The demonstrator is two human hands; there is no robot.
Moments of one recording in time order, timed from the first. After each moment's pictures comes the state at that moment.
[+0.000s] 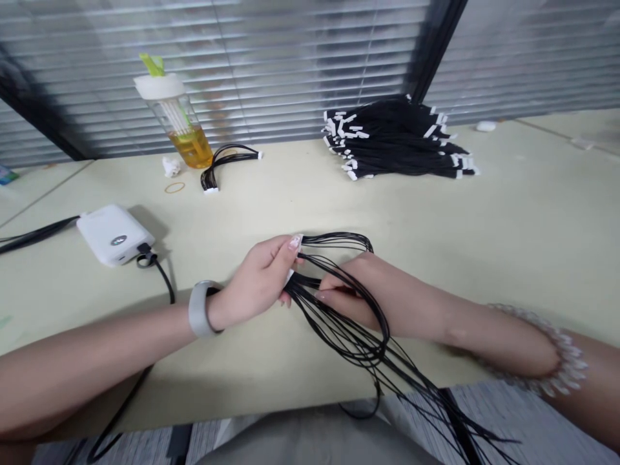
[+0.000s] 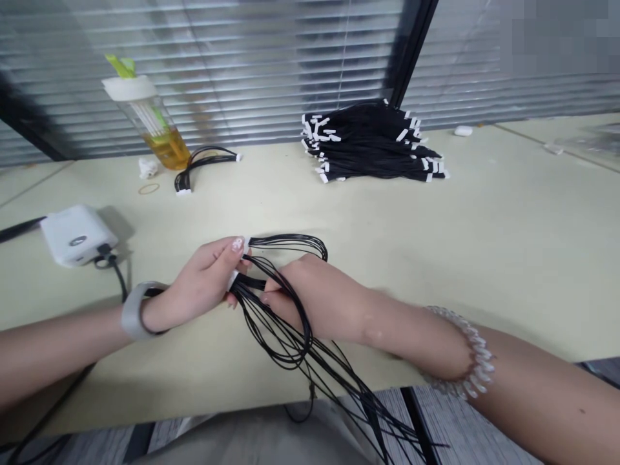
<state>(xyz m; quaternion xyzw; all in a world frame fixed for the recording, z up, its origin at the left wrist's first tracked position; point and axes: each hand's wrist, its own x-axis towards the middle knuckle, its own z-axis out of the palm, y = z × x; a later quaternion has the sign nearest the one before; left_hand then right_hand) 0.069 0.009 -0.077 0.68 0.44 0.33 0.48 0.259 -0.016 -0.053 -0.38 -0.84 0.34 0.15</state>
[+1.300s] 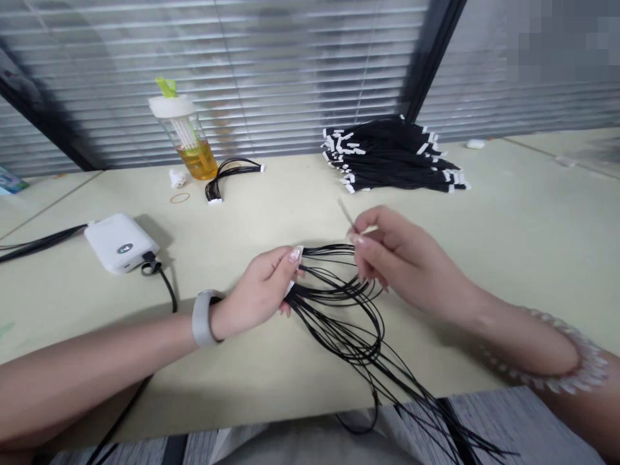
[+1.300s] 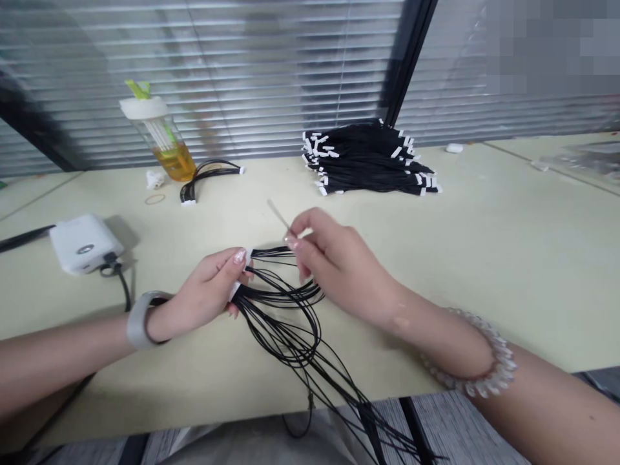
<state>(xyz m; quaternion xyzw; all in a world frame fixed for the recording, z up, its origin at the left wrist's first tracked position) 0.068 0.005 -0.075 0.67 0.43 0.34 0.50 0.276 -0.012 -0.028 -0.47 -0.72 0.35 0.37</state>
